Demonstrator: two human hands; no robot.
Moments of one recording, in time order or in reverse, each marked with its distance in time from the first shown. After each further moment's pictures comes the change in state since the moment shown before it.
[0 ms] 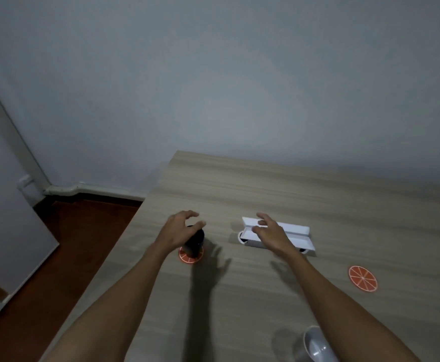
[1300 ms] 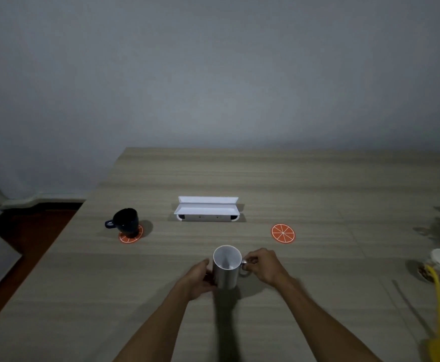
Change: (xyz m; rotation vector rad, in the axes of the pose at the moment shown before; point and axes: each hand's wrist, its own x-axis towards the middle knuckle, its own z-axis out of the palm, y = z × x) left_hand -0.159 0.160 0.269 -0.873 -0.447 -0.765; right_hand -0.148 0.225 -0.130 -0.224 0.003 -0.073
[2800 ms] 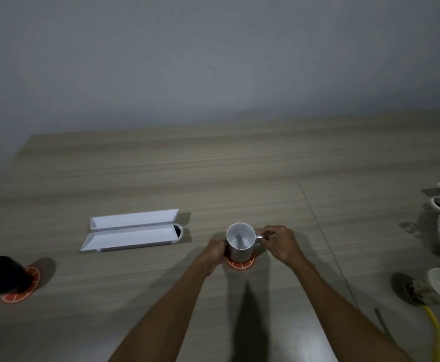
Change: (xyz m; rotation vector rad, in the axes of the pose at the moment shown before) left_hand 0.222 0.113 0.225 0.299 -0.126 0.076; right_hand 0.179 0.182 -0.159 0.108 0.203 0.185
